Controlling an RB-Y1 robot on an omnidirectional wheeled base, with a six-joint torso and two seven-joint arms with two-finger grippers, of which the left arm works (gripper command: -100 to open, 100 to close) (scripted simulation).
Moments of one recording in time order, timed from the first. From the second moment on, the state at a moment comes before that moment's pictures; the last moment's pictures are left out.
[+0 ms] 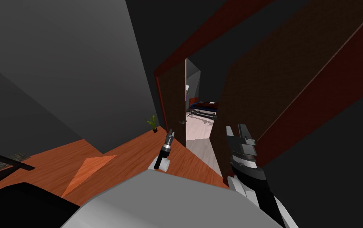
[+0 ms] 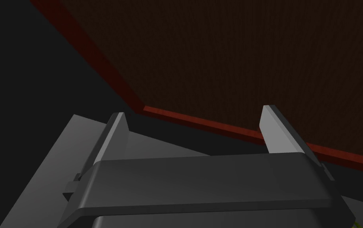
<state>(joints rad) 0.14 0.09 -0.17 -1.47 0.05 -0.73 -0.03</state>
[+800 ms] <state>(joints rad) 0.06 0.09 -0.20 -1.27 0.05 -0.75 -0.01</state>
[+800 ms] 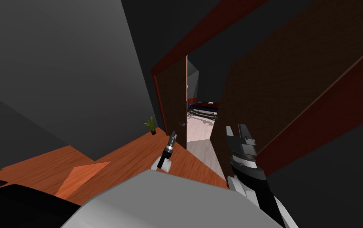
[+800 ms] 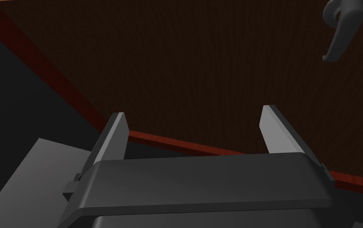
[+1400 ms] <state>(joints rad) 0.00 0.09 -0.23 -1.12 0.05 -0.76 0.00</state>
